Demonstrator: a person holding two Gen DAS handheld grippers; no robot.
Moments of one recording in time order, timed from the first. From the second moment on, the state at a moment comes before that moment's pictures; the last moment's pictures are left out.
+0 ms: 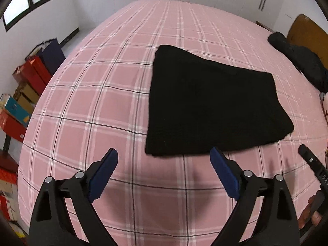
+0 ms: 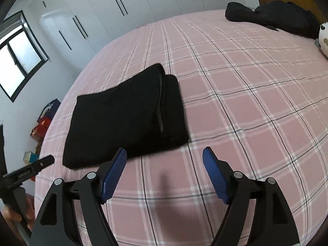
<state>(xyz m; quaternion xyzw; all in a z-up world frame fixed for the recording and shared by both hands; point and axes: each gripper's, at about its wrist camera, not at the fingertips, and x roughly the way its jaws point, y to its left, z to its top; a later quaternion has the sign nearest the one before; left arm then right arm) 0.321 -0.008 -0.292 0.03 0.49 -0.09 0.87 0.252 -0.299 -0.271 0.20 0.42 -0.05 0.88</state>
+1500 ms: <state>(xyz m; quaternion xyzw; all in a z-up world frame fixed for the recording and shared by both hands) 0.189 -0.010 -0.267 0.07 0.40 -0.09 0.91 0.146 -0.191 -0.235 0.10 0.39 -0.10 0.91</state>
